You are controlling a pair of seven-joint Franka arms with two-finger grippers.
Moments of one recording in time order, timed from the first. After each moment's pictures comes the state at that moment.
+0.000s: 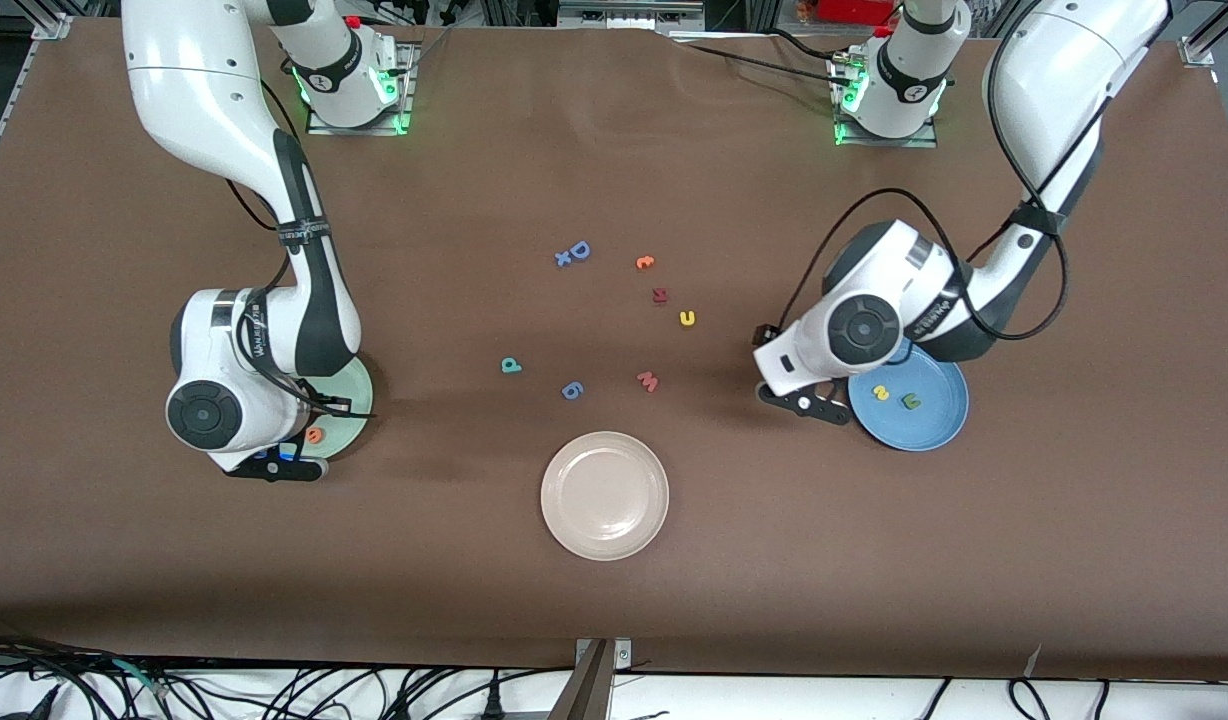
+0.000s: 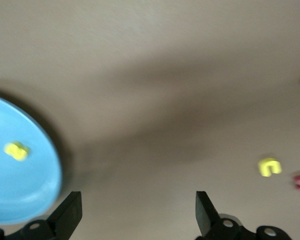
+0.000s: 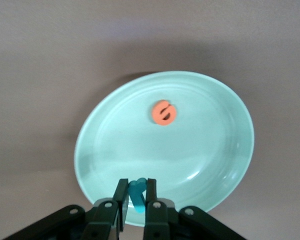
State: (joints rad) left arm 0.14 0.65 -0.69 -1.67 0.34 1.87 -0.39; right arm 0.44 0.74 -0.38 -1.46 0.14 1.88 0.09
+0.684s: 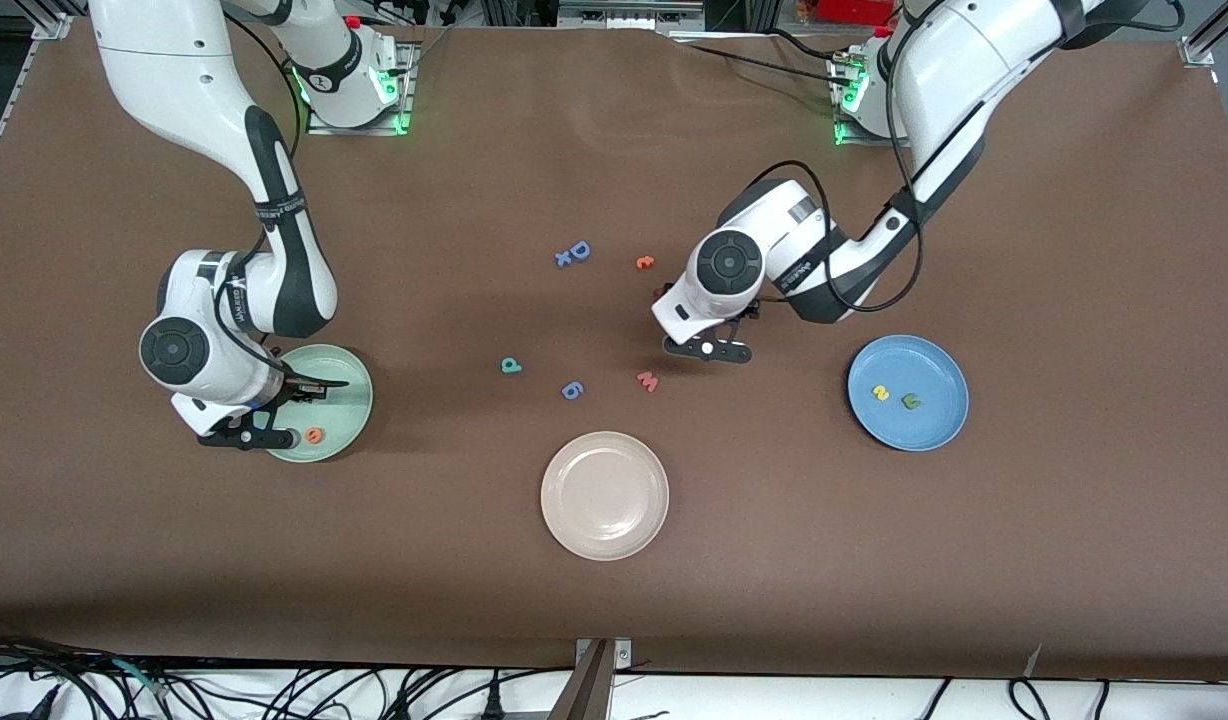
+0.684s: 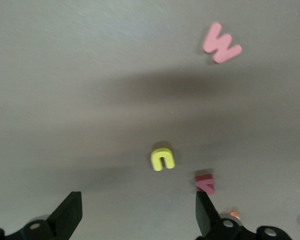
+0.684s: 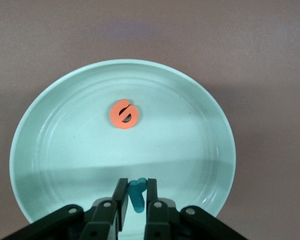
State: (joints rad) left arm -0.02 0.70 -0.72 -1.76 0.33 2.06 -0.73; right arm 0.44 0.59 -0.40 -1.83 0.14 2.27 0.02
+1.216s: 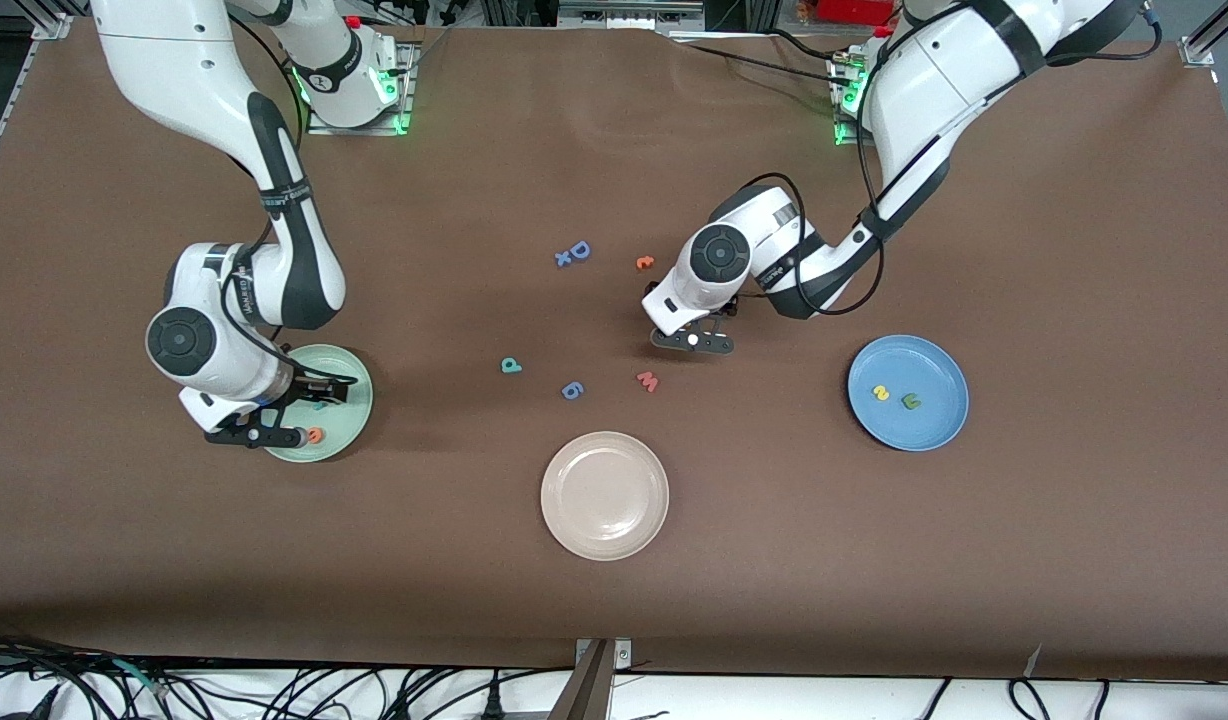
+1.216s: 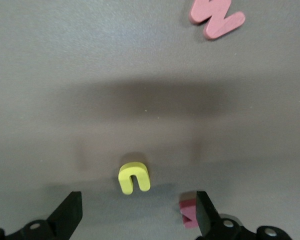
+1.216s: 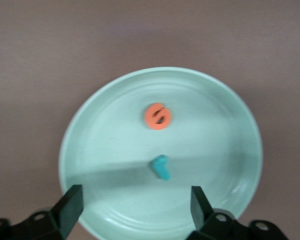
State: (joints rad) left arm -0.05 0.75 -0.68 -1.86 0.39 2.28 -0.81; right arm 0.45 0.56 -0.35 -1.82 0.14 2.27 0.13
